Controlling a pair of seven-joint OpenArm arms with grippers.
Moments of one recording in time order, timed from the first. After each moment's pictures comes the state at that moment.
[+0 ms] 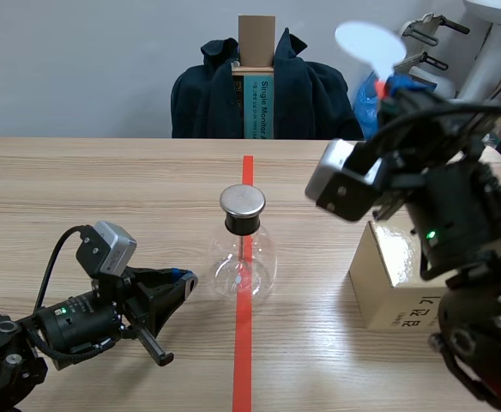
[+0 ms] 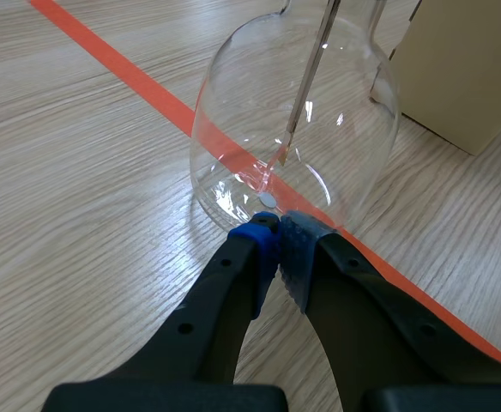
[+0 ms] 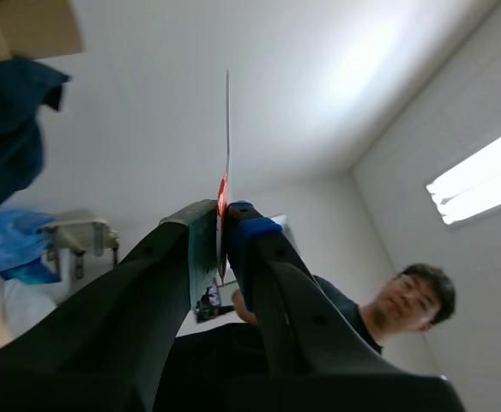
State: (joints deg) left arm -0.6 -23.7 29.2 57.5 -11.0 -31.1 -30.3; right arm -13.8 23.3 -17.9 100.3 -71.5 -34.2 -3.9
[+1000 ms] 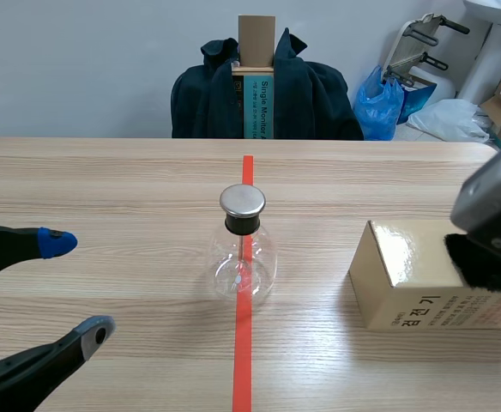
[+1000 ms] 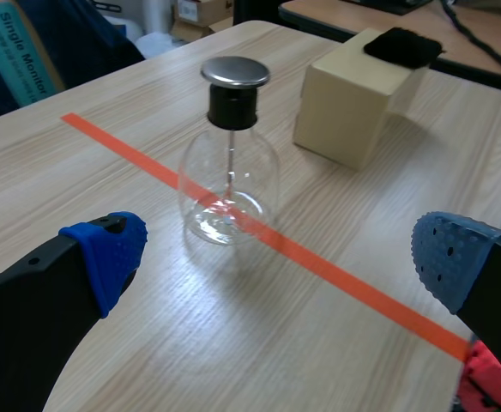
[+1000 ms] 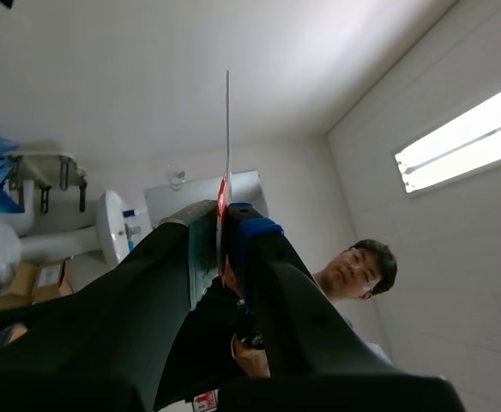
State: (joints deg) left arm 36.3 -45.5 3.3 97.7 -15.1 -38.0 -33.2; right arm -46.9 30.3 1.0 119.6 -71.9 -38.5 -7.4
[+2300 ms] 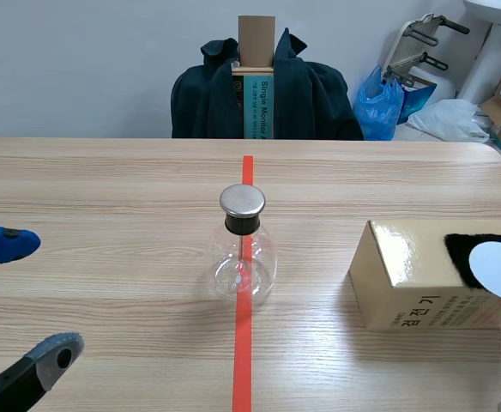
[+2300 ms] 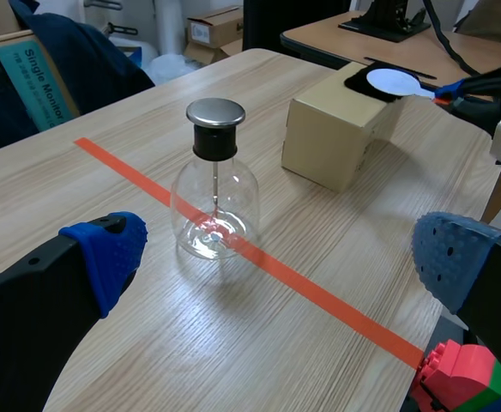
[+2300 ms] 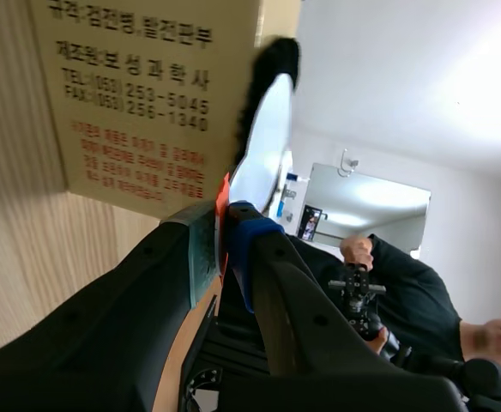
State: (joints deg) left arm 51.1 -43.8 -7.2 108.1 -14.0 -35.8 -35.0; right arm -42.8 29.5 0.9 79.7 -67.2 -38.6 7.2
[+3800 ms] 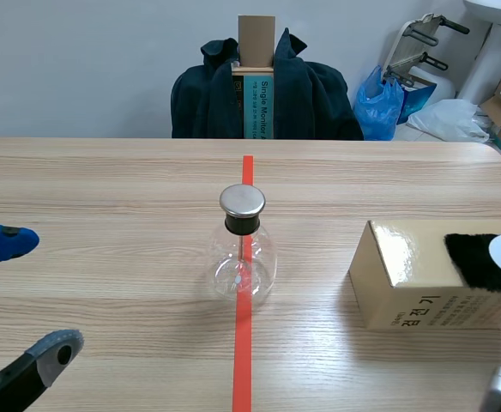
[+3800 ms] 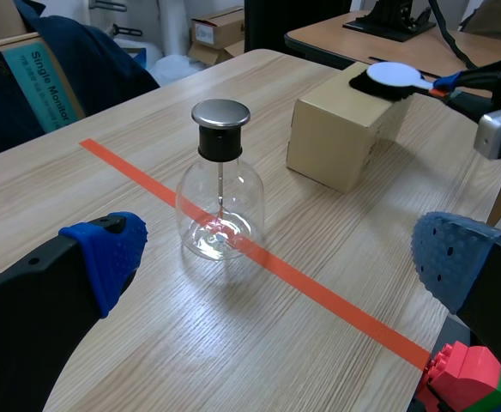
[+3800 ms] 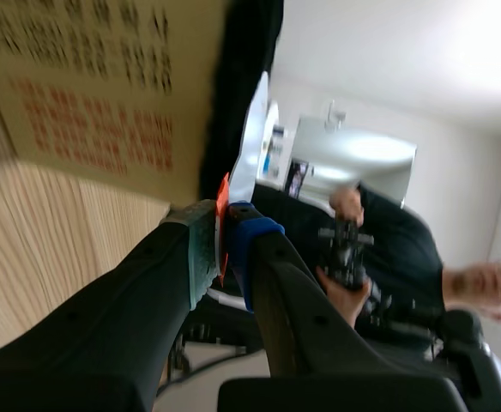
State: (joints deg) left arm 51.0 -43.8 -7.2 108.1 -14.0 -35.4 -35.0; right arm -40.4 27.9 1.0 80.6 -70.7 -38.5 -1.3
